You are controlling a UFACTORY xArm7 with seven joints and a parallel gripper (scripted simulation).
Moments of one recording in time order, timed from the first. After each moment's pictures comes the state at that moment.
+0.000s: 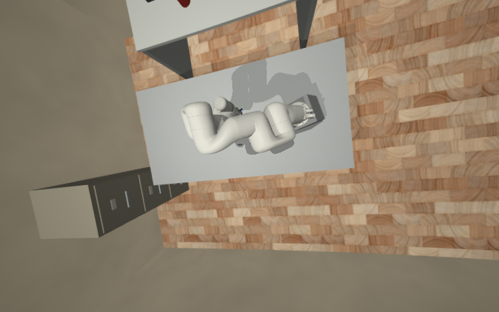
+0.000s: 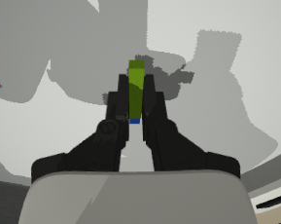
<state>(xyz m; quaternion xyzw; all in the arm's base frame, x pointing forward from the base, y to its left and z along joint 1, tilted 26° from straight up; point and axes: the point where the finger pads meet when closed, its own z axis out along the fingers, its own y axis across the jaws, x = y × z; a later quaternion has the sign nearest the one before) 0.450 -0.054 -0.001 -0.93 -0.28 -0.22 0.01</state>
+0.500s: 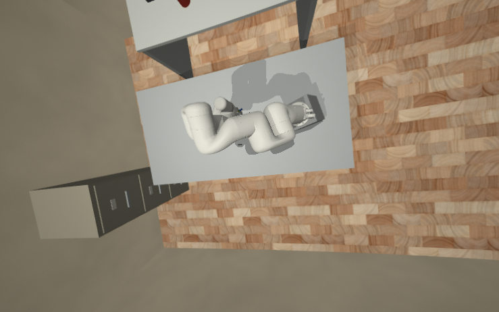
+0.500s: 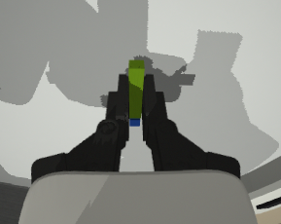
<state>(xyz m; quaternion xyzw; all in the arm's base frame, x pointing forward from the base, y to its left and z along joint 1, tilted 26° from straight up) 0.452 -0.054 -0.004 -0.93 -0.28 -0.22 0.01</state>
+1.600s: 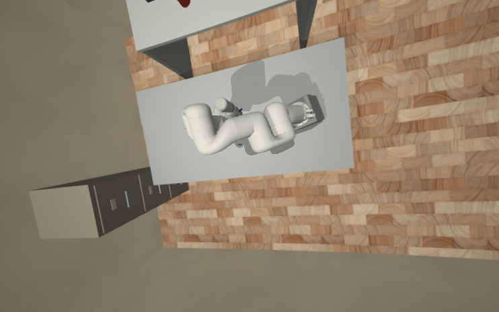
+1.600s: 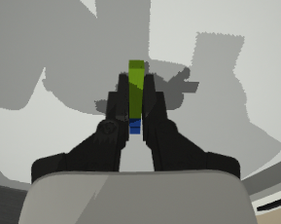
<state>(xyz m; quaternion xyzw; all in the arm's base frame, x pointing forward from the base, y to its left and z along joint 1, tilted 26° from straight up) 0.455 -0.053 -0.012 -0.93 -0.28 -0.22 0.01</state>
